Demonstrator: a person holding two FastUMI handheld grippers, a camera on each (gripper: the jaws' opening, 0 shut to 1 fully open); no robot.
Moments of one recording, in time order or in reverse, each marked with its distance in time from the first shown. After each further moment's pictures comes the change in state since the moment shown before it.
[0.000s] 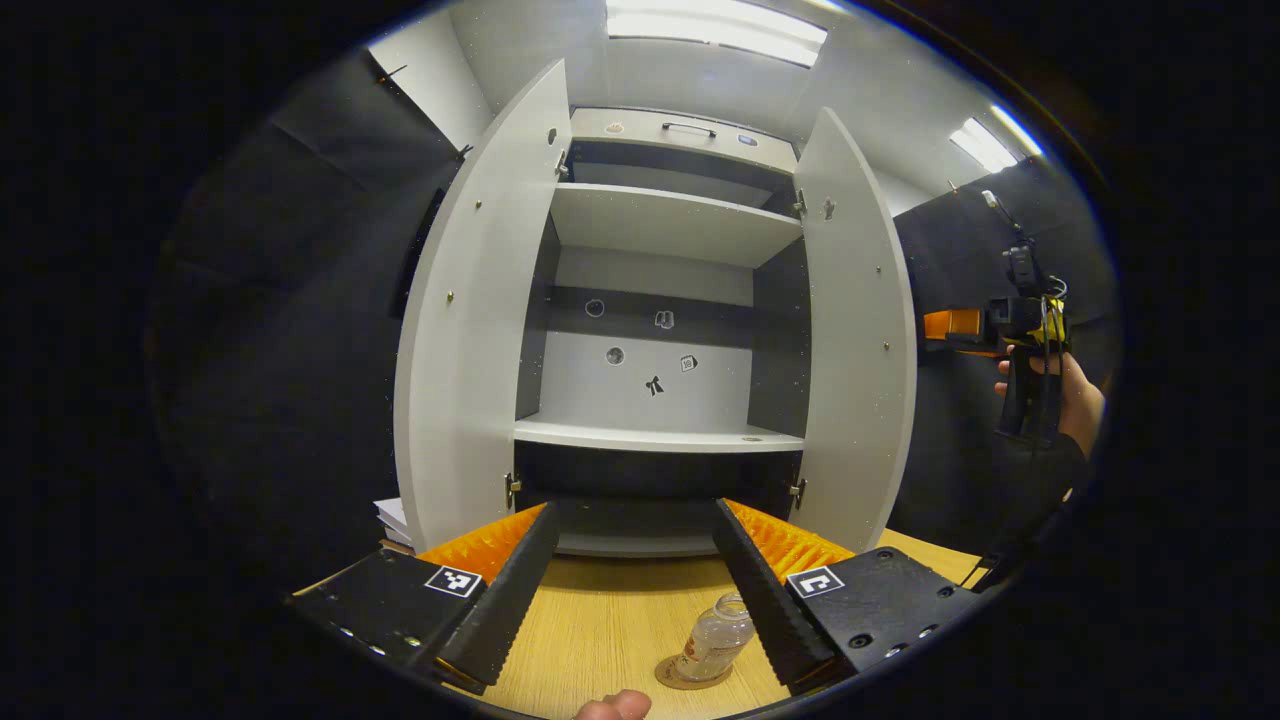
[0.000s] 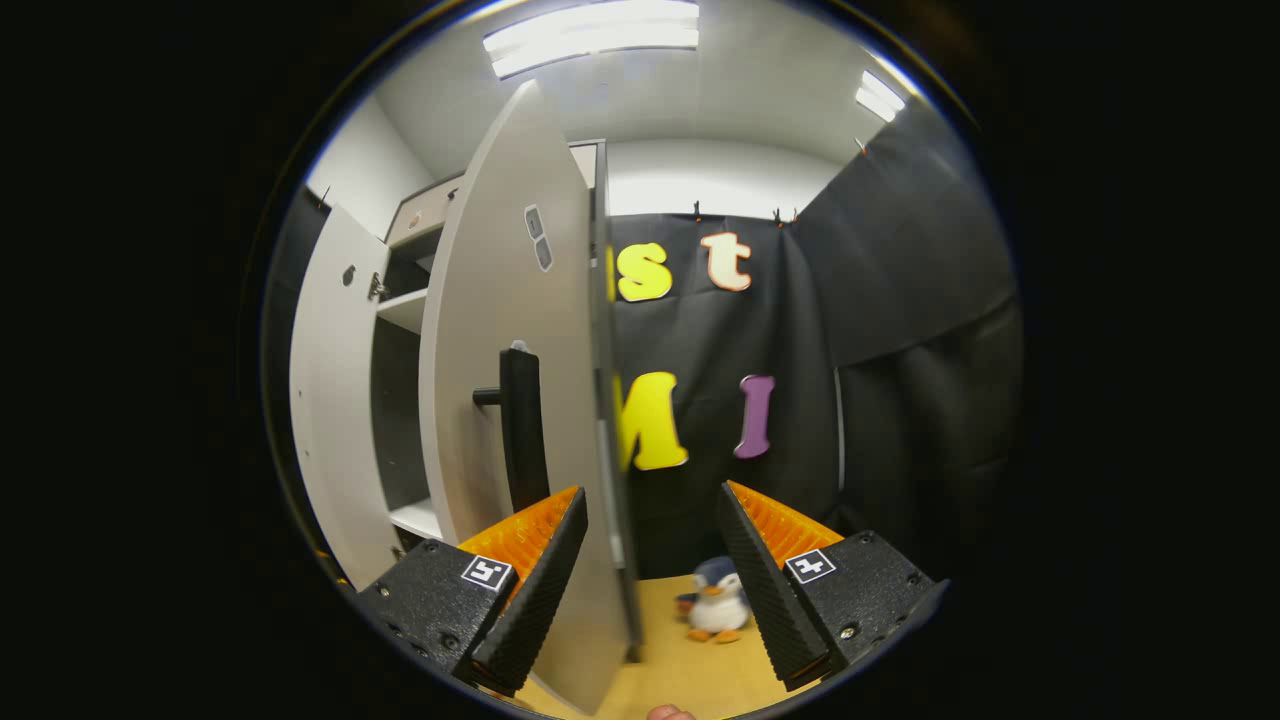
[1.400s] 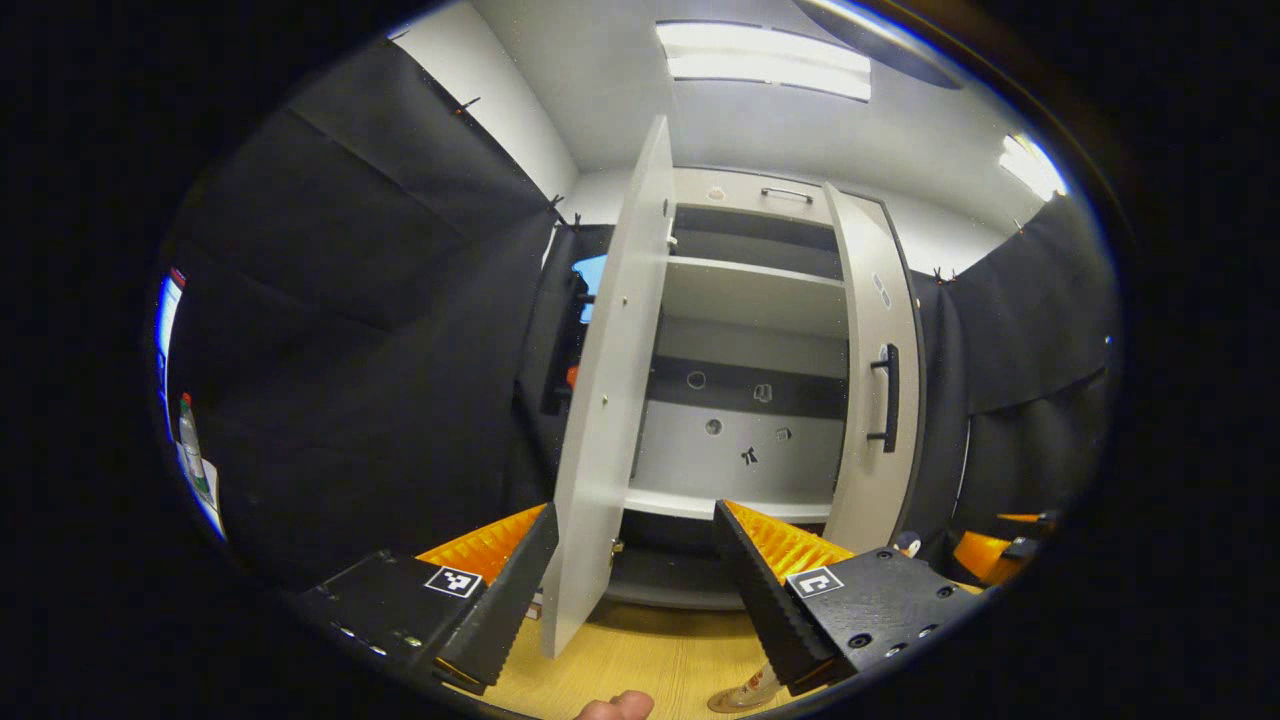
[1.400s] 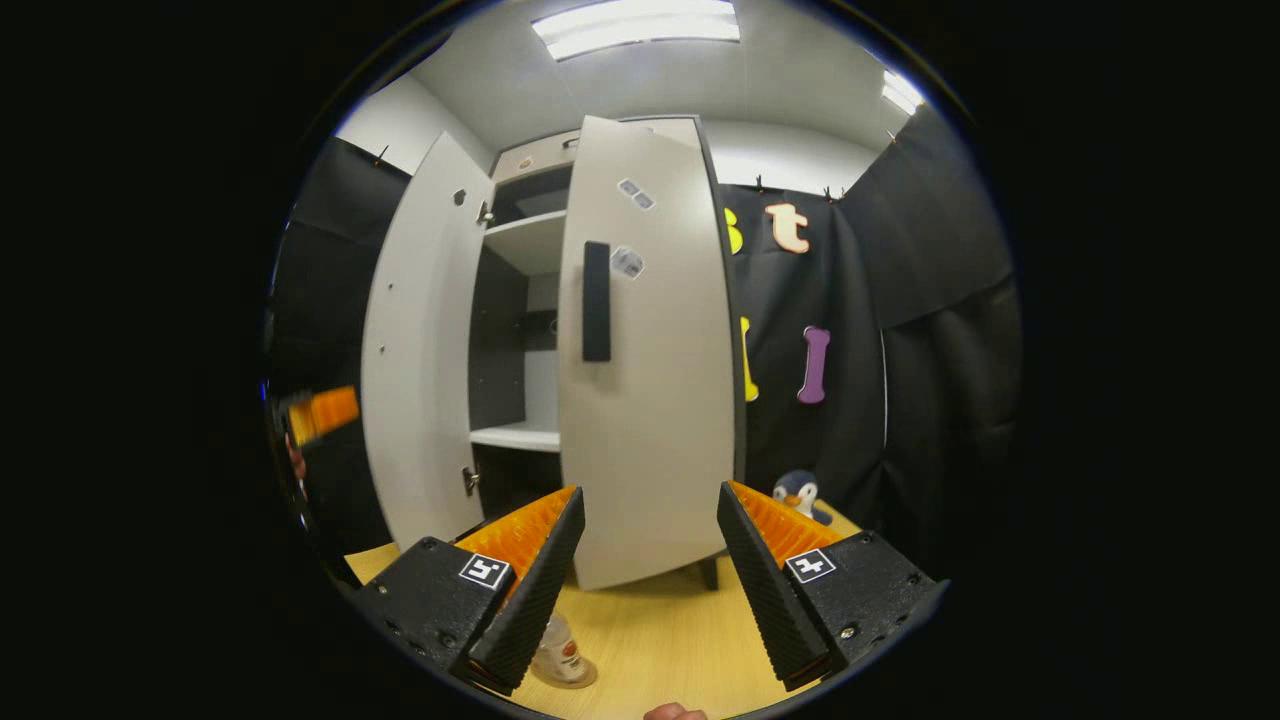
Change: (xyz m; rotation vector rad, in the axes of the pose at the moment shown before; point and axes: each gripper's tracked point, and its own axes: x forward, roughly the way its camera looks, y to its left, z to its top) left arm -0.035 0.101 0.078 -0.051 -0.188 0.268; right arm -0.113 0.106 -0.161 -0.059 0.103 0.124
